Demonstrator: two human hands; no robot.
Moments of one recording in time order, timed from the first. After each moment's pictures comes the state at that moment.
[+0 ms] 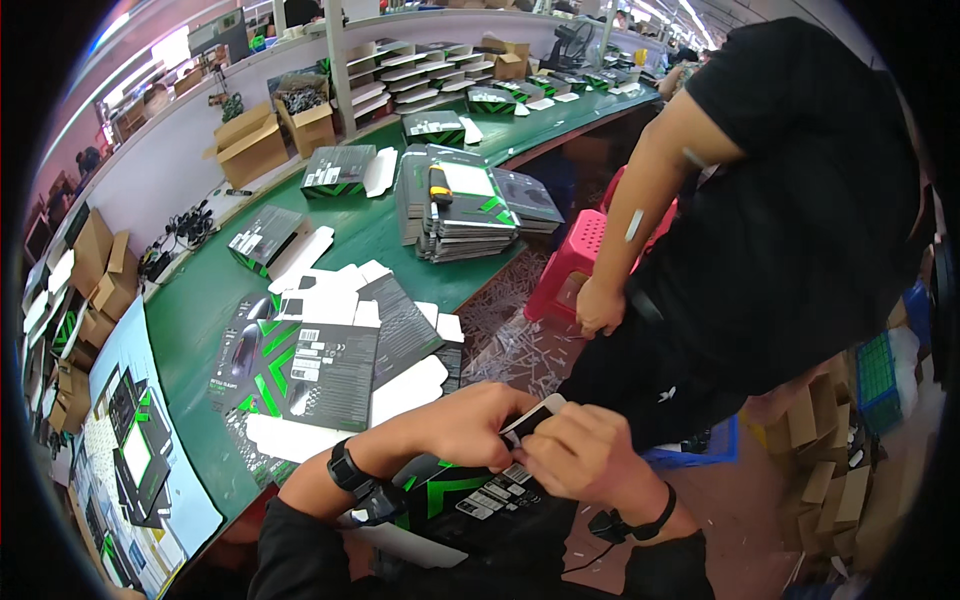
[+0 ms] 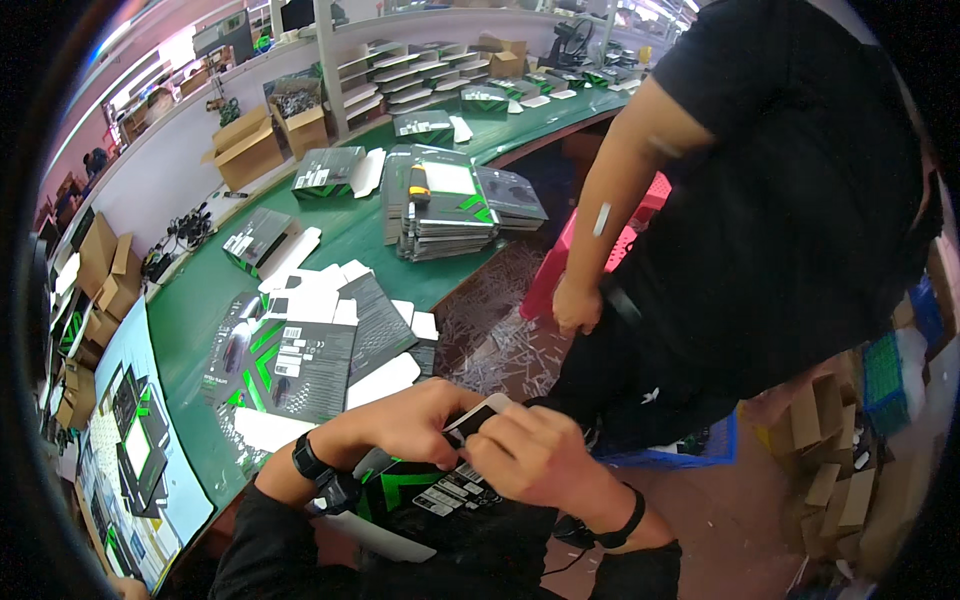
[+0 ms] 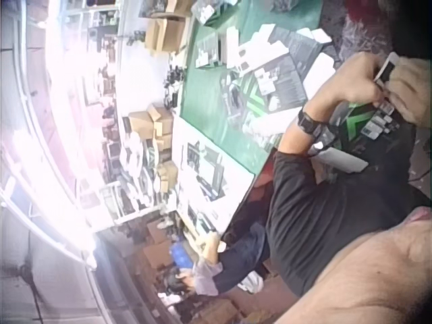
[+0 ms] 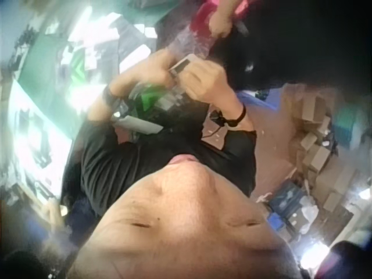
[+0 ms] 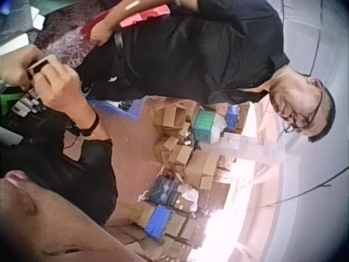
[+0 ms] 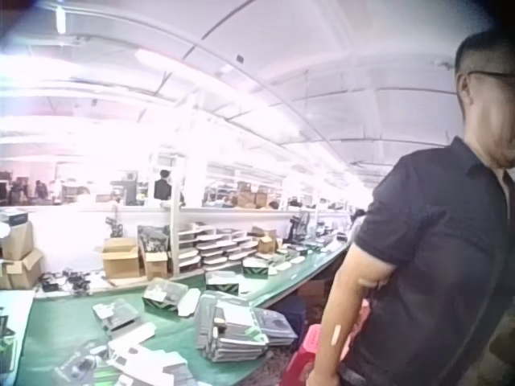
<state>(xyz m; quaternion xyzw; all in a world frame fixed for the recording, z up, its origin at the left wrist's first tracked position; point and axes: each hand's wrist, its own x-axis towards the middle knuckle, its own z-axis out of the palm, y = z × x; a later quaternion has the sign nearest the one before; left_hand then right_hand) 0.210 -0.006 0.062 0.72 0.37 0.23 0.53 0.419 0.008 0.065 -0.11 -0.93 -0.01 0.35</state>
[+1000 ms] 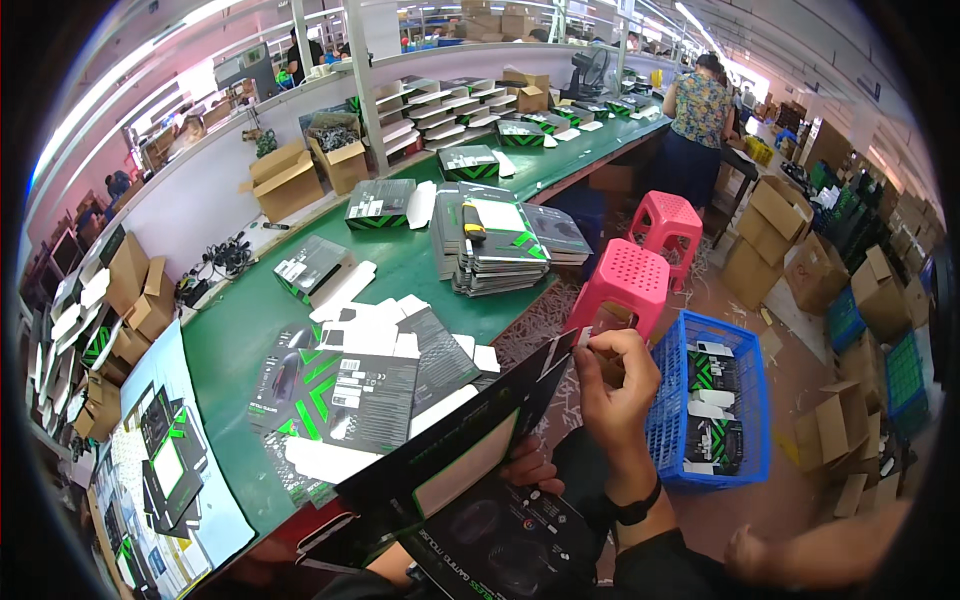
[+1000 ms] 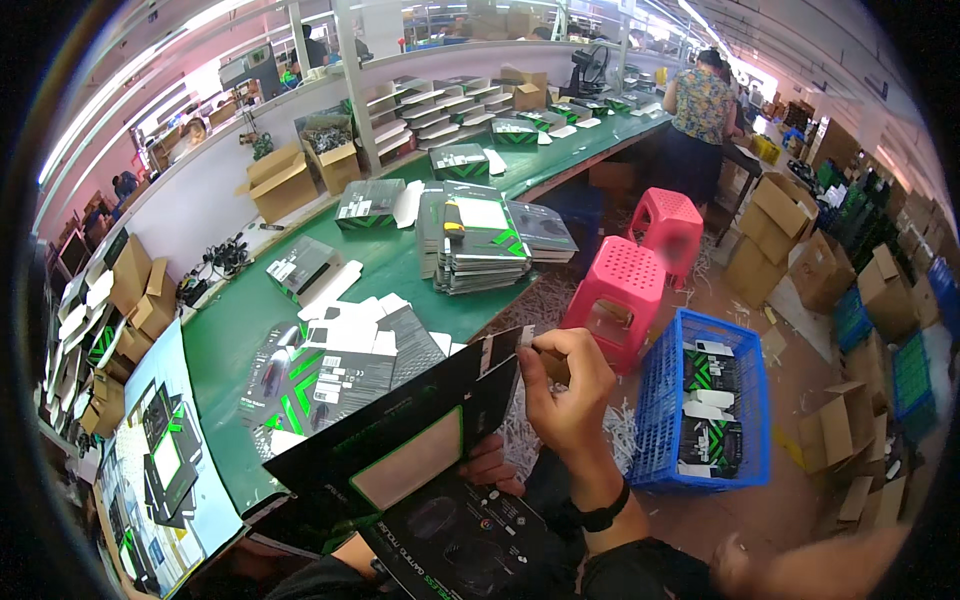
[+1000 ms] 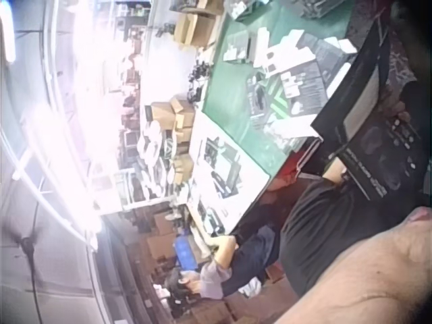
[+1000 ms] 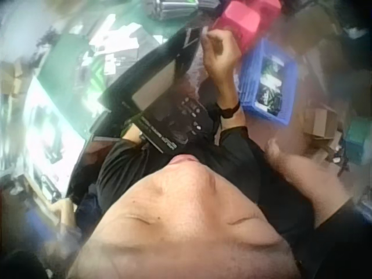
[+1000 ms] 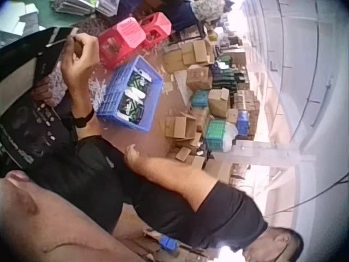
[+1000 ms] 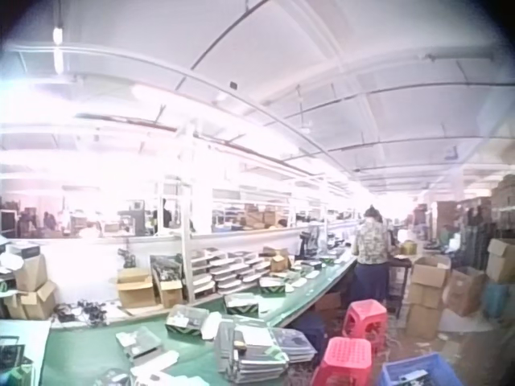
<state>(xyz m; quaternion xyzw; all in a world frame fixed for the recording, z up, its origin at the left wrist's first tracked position) 0.256 -0.035 -0.075 0.08 -0.28 0.47 0.83 0.369 0.053 0.064 -0.29 -0.72 0.16 0.61</state>
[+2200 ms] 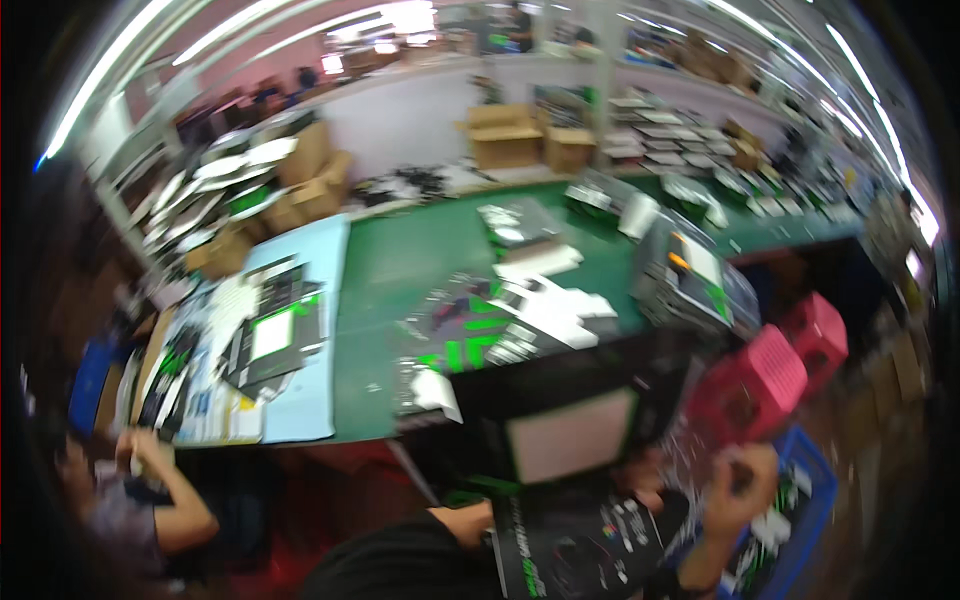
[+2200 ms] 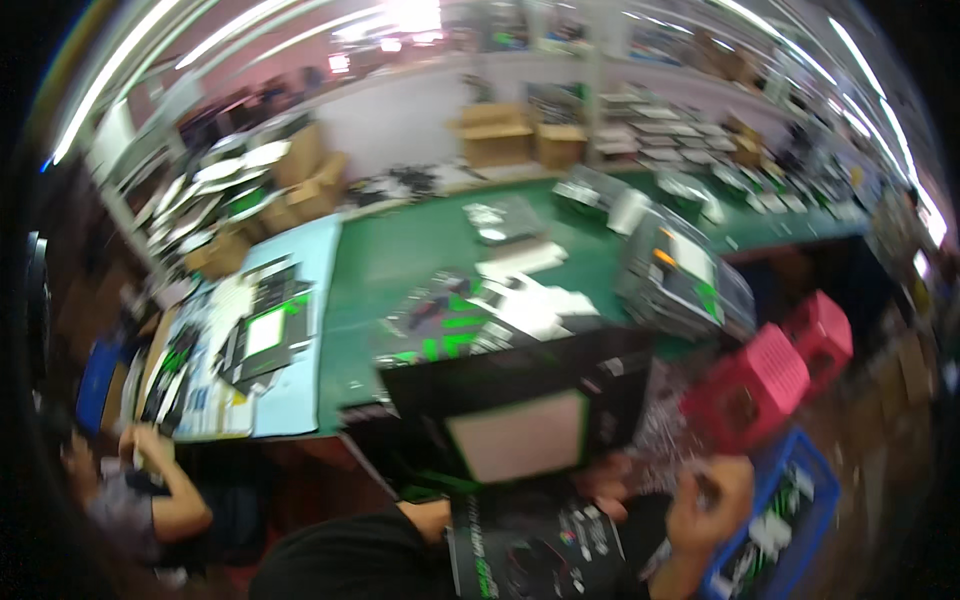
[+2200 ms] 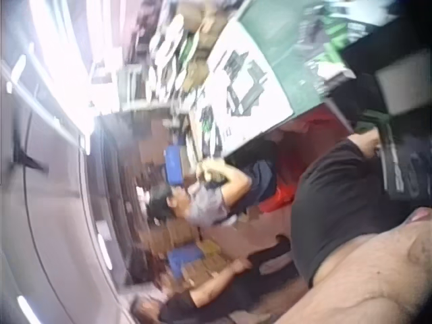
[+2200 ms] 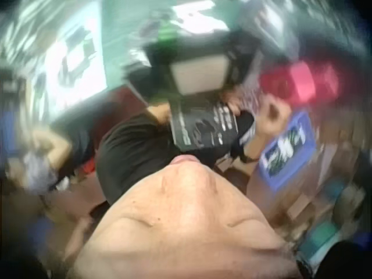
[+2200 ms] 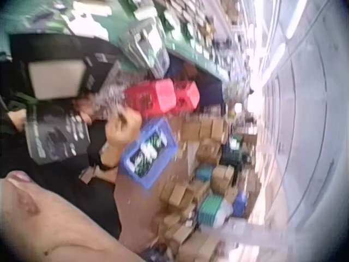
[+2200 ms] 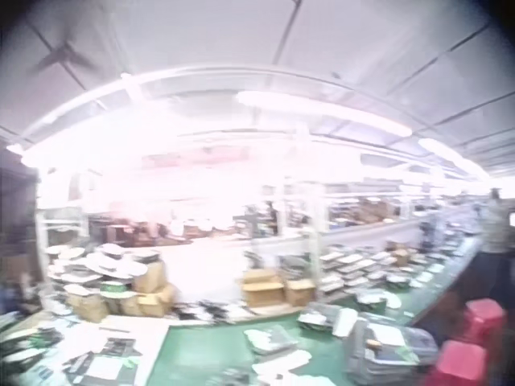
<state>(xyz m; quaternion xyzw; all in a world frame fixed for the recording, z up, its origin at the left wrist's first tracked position) 0.232 -0.005 -0.044 0.13 -0.53 0.46 0.71 0.398 0.041 0.032 -0.23 -0.78 0.12 0.57</state>
